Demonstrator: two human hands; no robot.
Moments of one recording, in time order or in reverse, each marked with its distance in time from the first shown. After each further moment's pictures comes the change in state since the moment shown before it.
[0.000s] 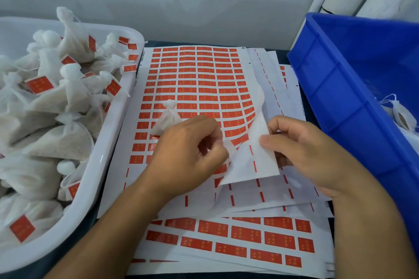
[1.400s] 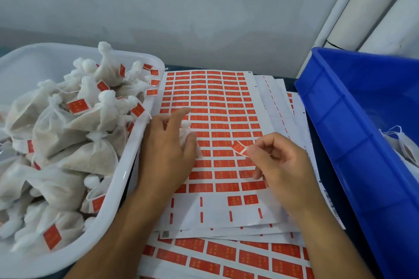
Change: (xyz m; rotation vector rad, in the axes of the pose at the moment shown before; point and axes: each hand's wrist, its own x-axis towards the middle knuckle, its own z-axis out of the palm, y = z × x) left_hand 0.008 -0.036 -0.014 0.201 0.350 -0.419; right_hand 0.017 -0.004 0.048 -0.046 0.362 -0.294
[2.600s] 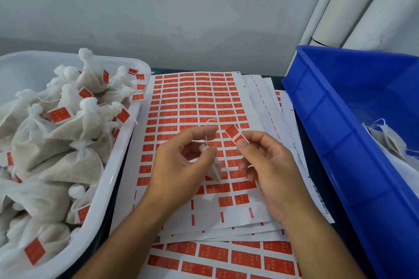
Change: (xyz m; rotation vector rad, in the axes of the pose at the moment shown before) left_hand -0.020 0.032 0.004 -0.544 -0.166 0.109; right_hand 0.001 -0.001 0.008 0.277 0.043 0.192
